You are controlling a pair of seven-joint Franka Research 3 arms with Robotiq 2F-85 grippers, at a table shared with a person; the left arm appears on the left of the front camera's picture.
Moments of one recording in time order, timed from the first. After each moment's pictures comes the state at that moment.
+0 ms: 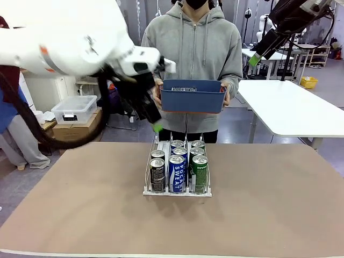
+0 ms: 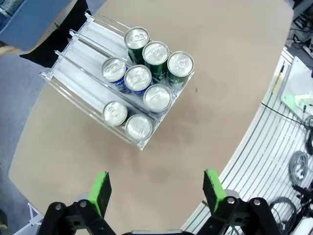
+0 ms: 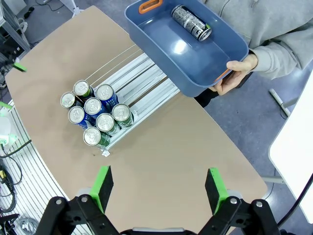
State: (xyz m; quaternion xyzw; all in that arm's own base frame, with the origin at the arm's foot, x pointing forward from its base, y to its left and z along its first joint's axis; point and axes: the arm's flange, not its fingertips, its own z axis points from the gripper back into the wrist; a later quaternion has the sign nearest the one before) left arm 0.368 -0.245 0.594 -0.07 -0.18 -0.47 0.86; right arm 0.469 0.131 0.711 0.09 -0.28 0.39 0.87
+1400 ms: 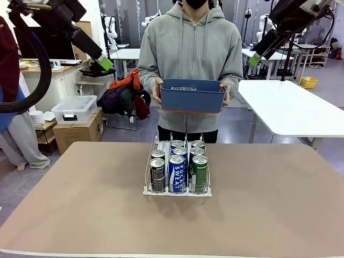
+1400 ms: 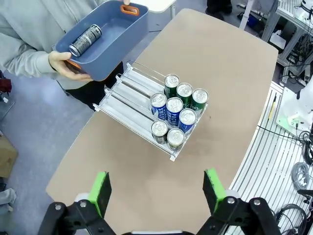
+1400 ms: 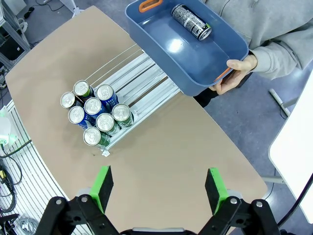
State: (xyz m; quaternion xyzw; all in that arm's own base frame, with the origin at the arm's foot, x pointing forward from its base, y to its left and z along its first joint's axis) left arm 0.353 -0.117 0.716 -0.12 -0.32 -0.46 0.82; right arm 0.469 0.131 0.711 0.09 -0.28 0.39 0.87
